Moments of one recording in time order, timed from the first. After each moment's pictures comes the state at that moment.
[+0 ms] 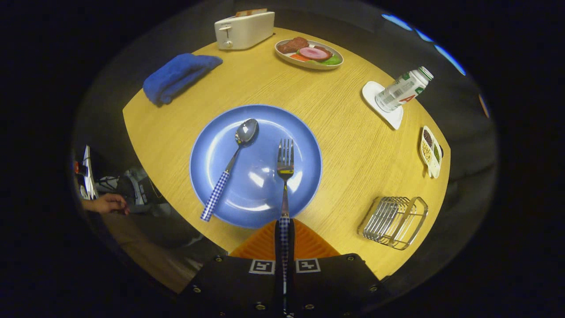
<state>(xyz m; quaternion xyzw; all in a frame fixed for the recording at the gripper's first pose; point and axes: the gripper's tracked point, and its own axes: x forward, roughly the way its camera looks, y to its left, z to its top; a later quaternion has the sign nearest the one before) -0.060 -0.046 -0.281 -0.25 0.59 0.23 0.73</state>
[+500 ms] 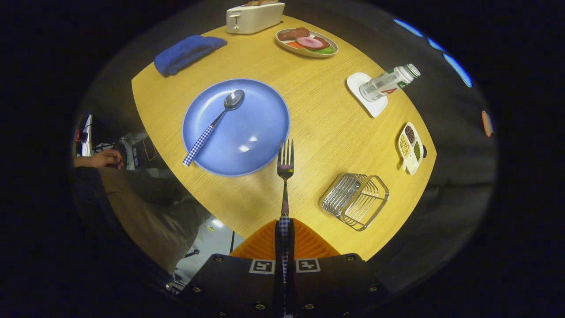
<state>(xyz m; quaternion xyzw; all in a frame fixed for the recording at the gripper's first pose) -0.069 -0.123 -0.234 -0.31 0.61 0.21 0.69</state>
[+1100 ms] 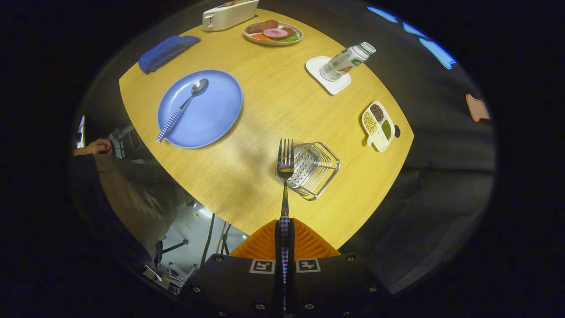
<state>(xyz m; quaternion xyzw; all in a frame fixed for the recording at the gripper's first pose) -0.058 -0.215 -0.188 -0.34 0.64 0.15 0.67</state>
